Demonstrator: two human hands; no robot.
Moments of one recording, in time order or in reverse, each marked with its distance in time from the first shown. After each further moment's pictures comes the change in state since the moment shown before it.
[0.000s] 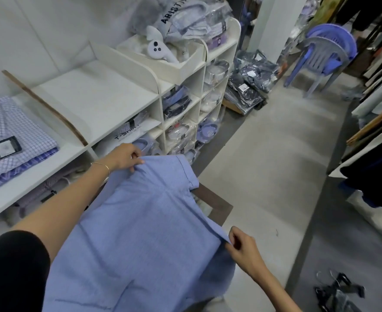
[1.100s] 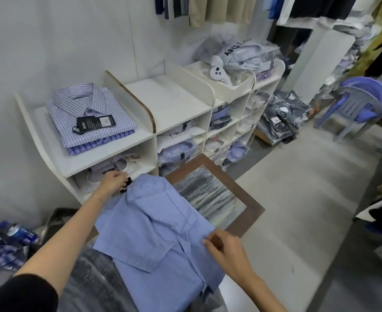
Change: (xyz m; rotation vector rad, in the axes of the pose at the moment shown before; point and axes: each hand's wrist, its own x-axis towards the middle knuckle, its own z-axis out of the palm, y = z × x) left_hand -0.188 -0.106 0.049 -0.941 0.483 -0.646; right_hand -0.058 -0.110 0.074 -0.139 -0.142 -0.242
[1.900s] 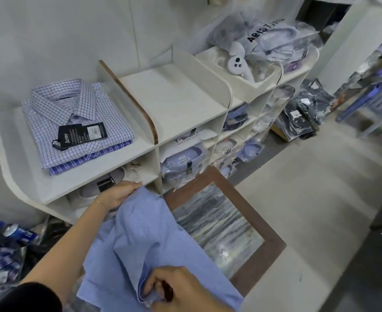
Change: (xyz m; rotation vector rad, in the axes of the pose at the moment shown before) left_hand 0.079 0.010 0.025 -0.099 -0.440 -0.252; right_hand 0.062 -0.101 0.030 0.226 -0.606 -0.137
